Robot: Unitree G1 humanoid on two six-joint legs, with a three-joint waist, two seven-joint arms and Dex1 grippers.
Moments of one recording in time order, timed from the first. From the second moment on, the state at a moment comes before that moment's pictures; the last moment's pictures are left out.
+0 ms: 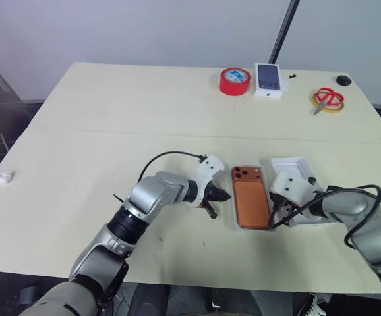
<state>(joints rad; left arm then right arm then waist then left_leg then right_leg) -0.66 0.18 -0.44 0.04 -0.38 0.97 -0.67 -0.11 -0.93 0.06 -0.43 -0.01 0.69 0.86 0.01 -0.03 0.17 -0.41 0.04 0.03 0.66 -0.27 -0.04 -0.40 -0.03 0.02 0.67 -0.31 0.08</state>
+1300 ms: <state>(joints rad) -0.27 0.49 -0.33 -0.32 -0.33 0.30 -1.00 -0.43 -0.82 -0.03 -0.40 0.38 1.61 0.56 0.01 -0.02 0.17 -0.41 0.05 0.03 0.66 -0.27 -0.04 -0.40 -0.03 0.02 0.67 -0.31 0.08</state>
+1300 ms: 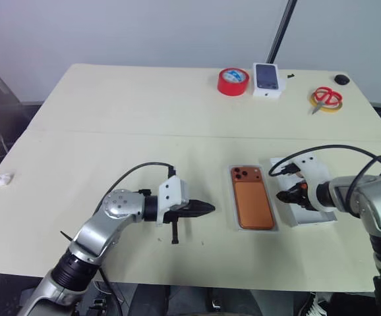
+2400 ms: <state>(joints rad) -0.30 0.46 -0.09 -0.12 -0.34 0.27 -0.84 -0.31 -0.33 -0.03 -0.41 1.95 0.95 -0.74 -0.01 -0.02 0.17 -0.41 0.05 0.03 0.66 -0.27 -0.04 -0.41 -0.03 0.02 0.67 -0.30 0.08</state>
